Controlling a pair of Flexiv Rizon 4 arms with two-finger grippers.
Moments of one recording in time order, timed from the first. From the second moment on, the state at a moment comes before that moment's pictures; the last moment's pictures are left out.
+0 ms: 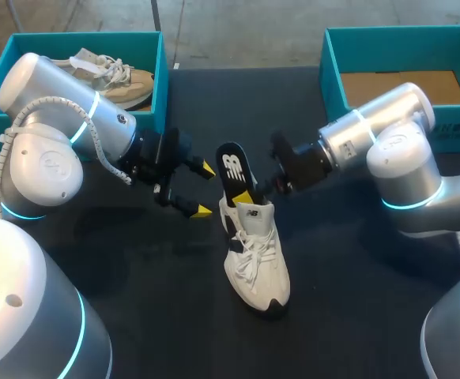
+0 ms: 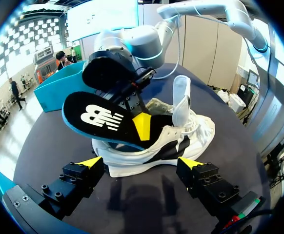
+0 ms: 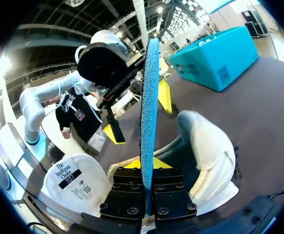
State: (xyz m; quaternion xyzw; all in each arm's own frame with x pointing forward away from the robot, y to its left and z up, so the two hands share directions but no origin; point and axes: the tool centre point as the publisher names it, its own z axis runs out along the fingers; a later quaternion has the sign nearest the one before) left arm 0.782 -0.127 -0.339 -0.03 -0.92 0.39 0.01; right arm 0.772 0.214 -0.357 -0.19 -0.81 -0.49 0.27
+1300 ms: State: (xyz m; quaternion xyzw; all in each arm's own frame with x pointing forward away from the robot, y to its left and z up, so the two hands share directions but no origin) left arm 0.782 -0.127 -0.339 -0.03 -0.92 0.39 0.01; right arm 0.776 0.215 -0.353 -0.20 -0.81 -0.48 0.26
